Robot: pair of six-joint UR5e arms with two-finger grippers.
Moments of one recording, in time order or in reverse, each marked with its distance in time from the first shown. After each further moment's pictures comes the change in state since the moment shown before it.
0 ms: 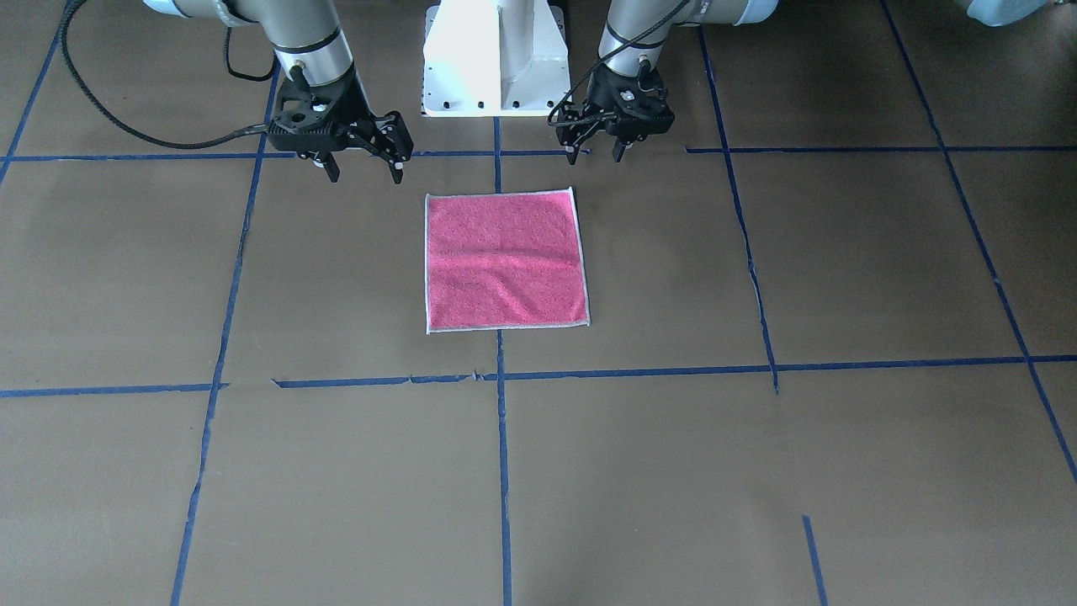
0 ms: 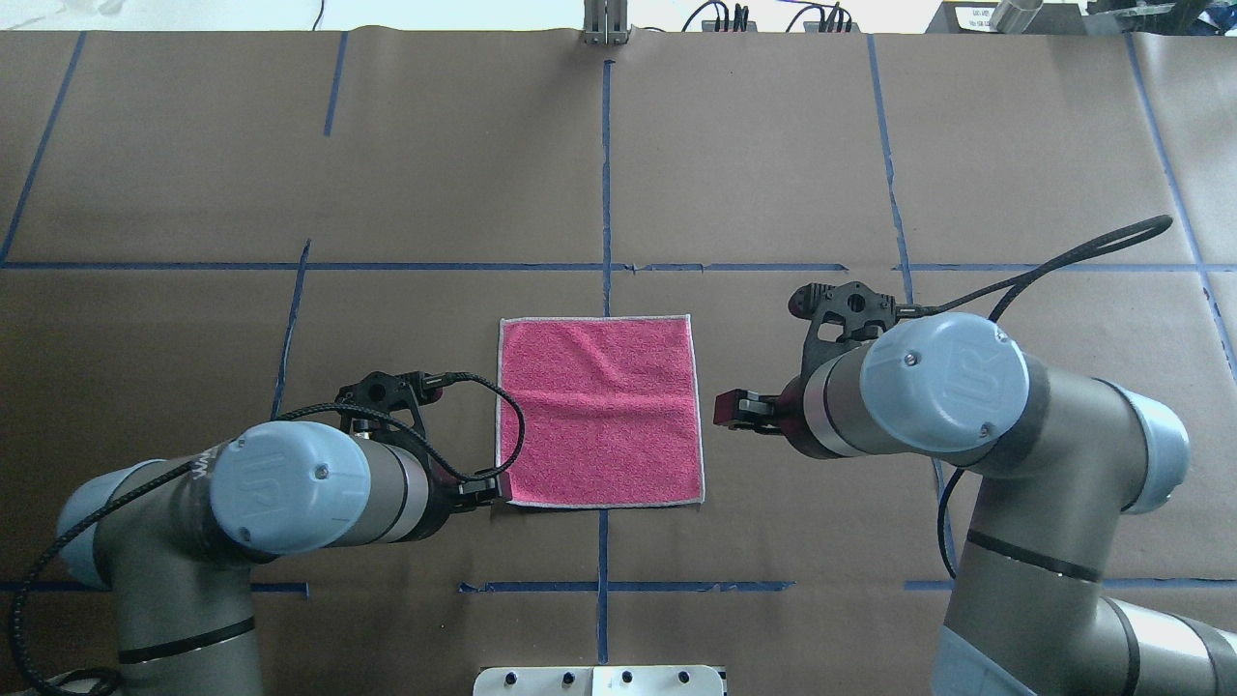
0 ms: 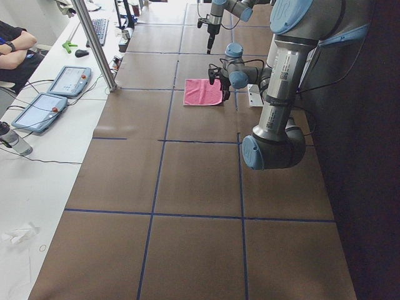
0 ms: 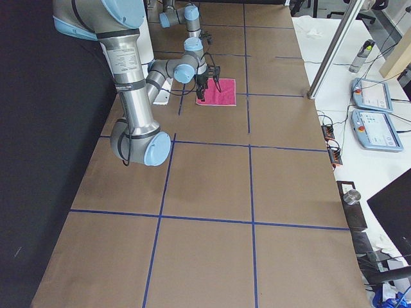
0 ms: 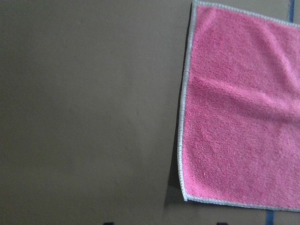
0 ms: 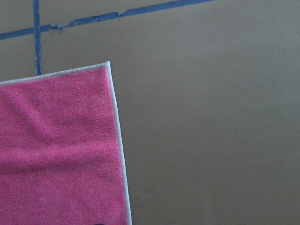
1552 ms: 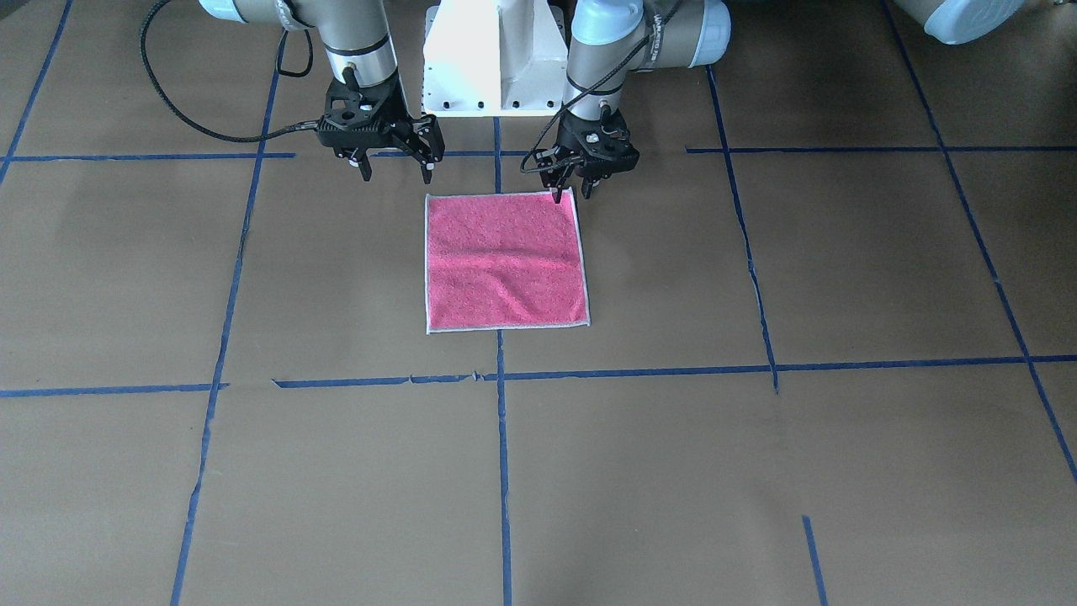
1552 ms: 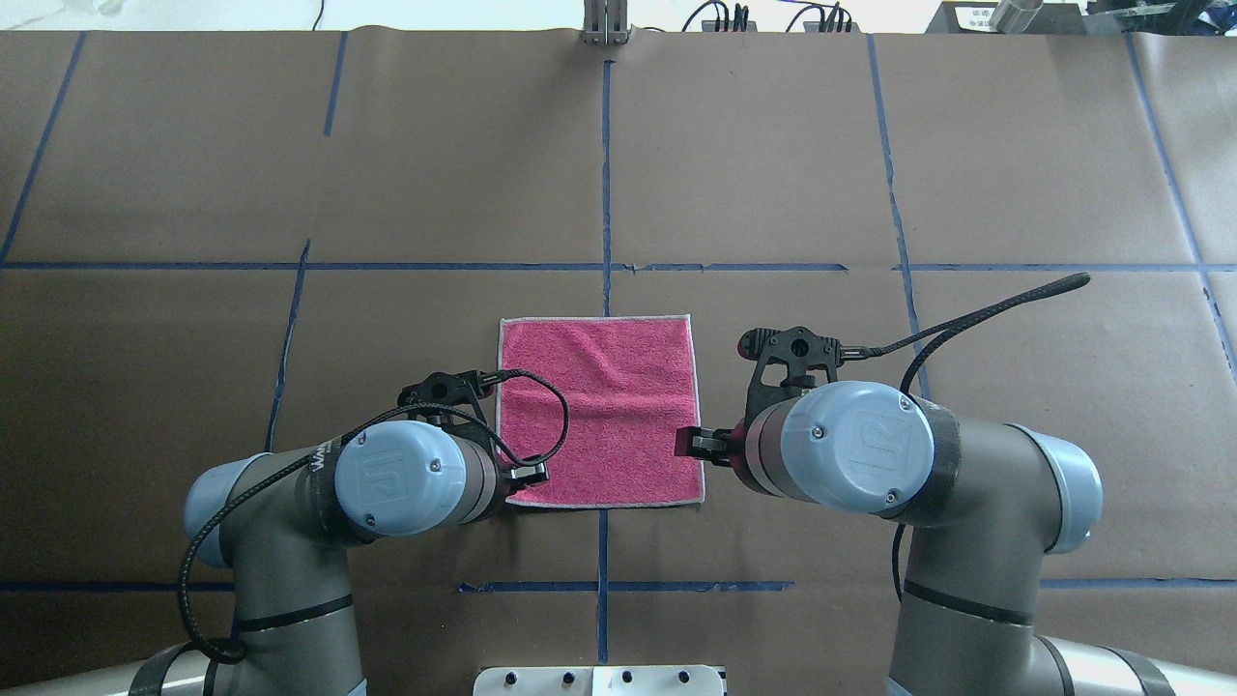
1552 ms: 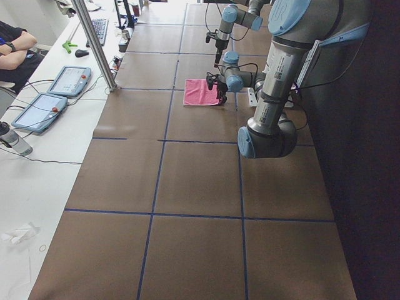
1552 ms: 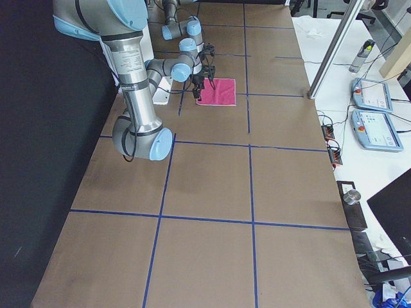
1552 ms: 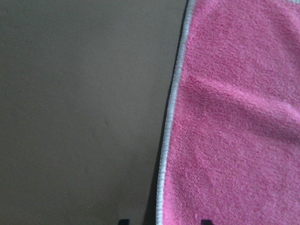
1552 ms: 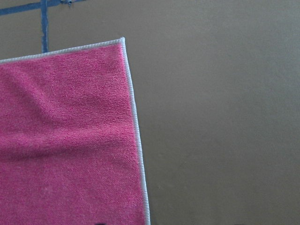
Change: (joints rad) left arm -0.008 -0.097 0.185 -0.050 0.034 -0.031; right arm -0.068 0.043 -0.049 -0.008 -0.082 0.034
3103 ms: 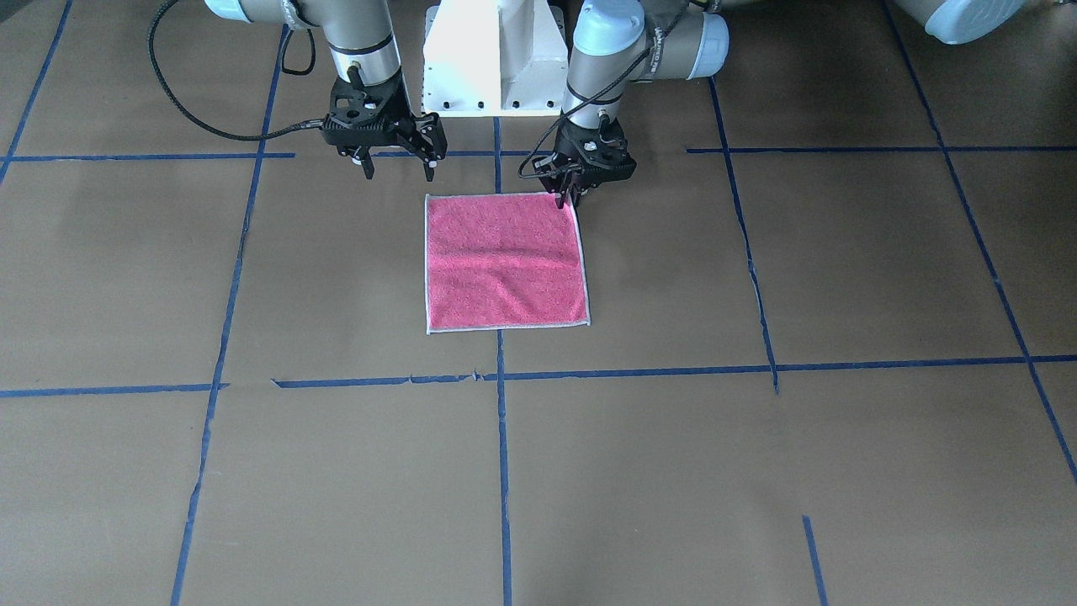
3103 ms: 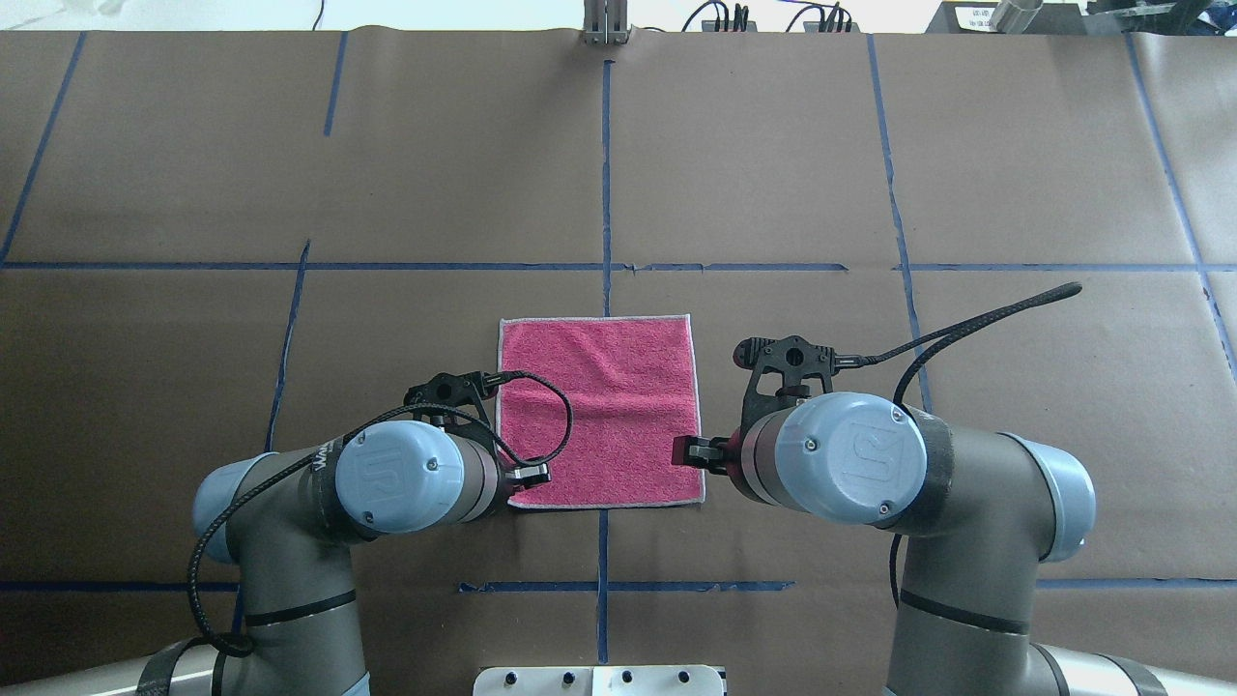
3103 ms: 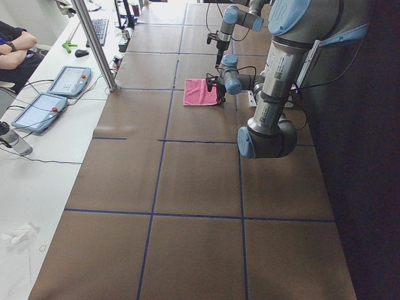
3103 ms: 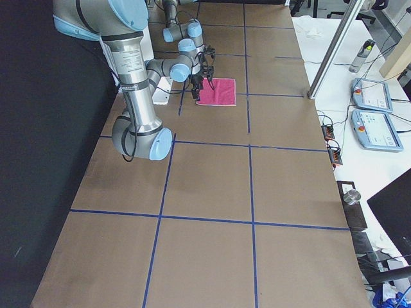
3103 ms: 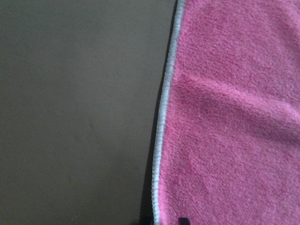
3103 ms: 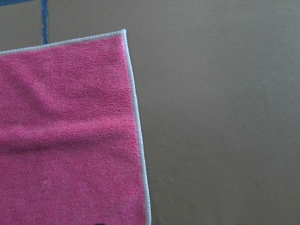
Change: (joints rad) left arm -0.001 0.004 0.022 -0.056 -0.010 0.012; right arm -0.014 0.000 -0.003 0.000 -0.008 0.002
